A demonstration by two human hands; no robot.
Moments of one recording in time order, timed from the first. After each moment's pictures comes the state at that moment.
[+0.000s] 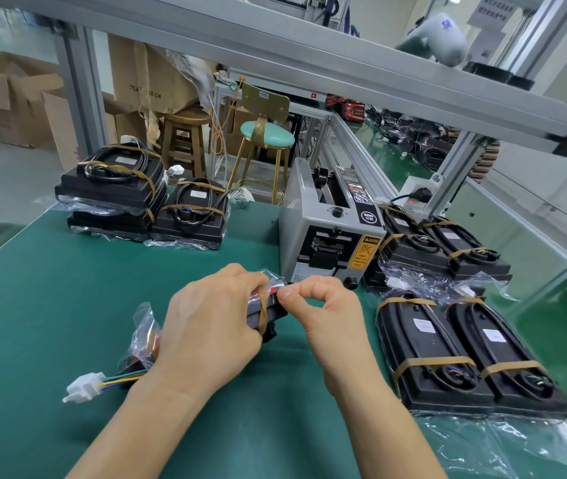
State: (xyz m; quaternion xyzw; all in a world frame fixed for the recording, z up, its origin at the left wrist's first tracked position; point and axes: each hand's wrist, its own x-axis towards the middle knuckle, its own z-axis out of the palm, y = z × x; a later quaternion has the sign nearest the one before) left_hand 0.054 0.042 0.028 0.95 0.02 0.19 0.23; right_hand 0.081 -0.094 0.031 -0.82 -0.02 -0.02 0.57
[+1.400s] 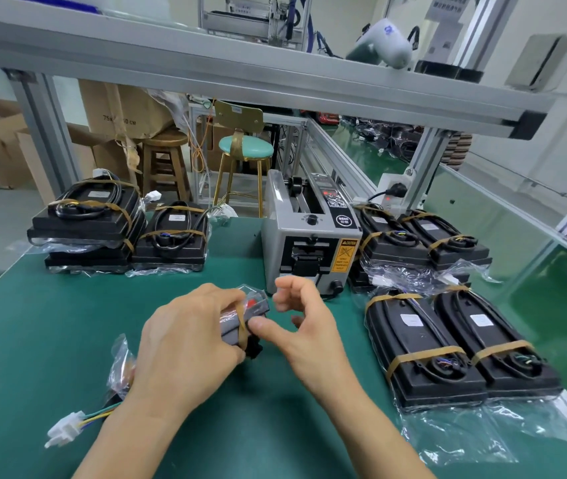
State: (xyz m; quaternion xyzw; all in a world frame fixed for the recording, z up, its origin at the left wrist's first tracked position) left_hand 0.053 0.046 0.037 0.95 0.01 0.16 0.27; right_hand 0.092 -0.102 0.003 -0.78 -0.10 -0.02 0.62
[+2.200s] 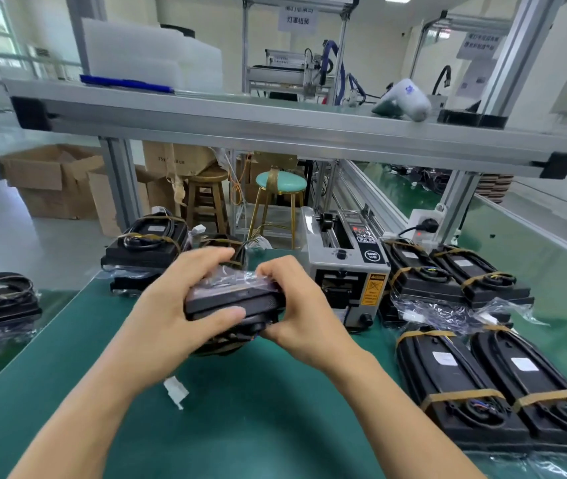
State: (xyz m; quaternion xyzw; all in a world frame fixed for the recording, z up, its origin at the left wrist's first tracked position) left_hand 0.044 0.106 0.080 0.86 -0.12 0.23 0.44; right_hand 0.130 -0.071 0.050 -0.81 -0.39 -0.14 0.42
